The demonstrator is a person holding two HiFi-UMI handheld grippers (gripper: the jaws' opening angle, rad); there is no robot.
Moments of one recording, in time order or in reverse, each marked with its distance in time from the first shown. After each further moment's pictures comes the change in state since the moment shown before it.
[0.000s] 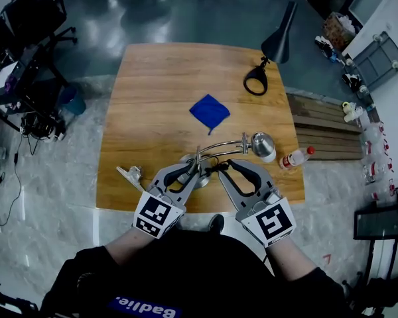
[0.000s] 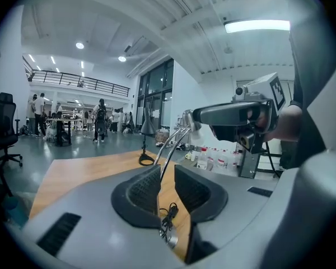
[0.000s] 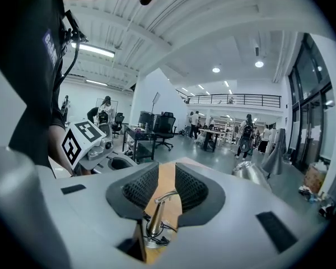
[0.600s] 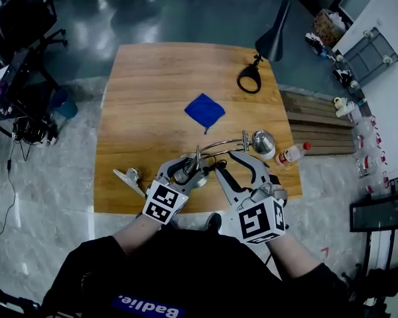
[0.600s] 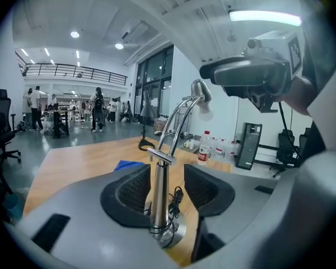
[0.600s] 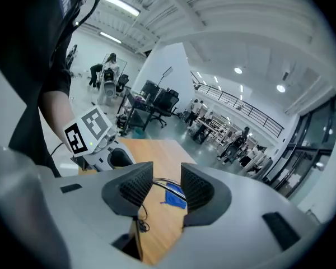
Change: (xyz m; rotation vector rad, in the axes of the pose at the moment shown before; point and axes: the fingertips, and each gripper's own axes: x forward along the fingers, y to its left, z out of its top) left arm 0.036 0.020 -0.060 -0.001 0.123 -0.036; right arm 0.017 -0.002 -0.005 -0.315 0.290 -0.123
